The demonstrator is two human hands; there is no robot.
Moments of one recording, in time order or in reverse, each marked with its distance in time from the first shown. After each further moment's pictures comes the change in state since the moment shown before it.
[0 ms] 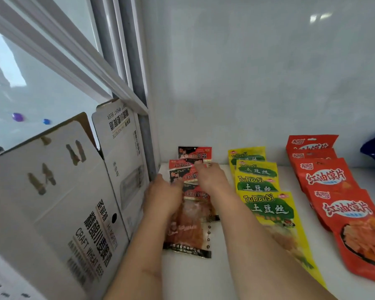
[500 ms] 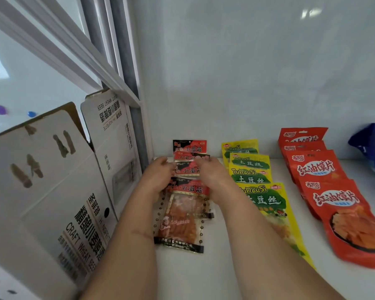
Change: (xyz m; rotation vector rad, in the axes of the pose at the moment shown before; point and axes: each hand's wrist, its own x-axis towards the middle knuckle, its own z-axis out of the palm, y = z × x) left_hand 0.032 0.009 -0.001 -0.338 -0.253 -0.020; right_hand 0.022 0.026 0.002 0.257 -0.095 0.037
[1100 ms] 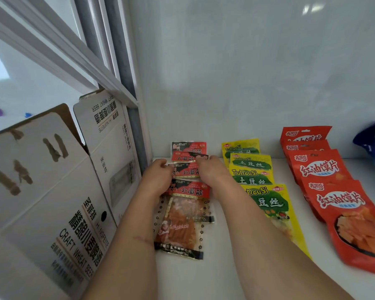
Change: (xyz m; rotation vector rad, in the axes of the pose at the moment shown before) left_hand -0.001 0.002 0.006 0.091 0.061 0.022; right_hand -0.018 -0.026 -0.007 -0.169 0.042 0.006
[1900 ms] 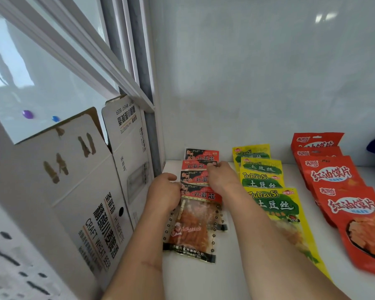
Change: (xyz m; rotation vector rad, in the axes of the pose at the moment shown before) left_hand -0.040 -0.012 -0.011 0.081 0.150 -0.032; right_hand -0.008 0.011 0.005 -0.172 0.067 -0.078
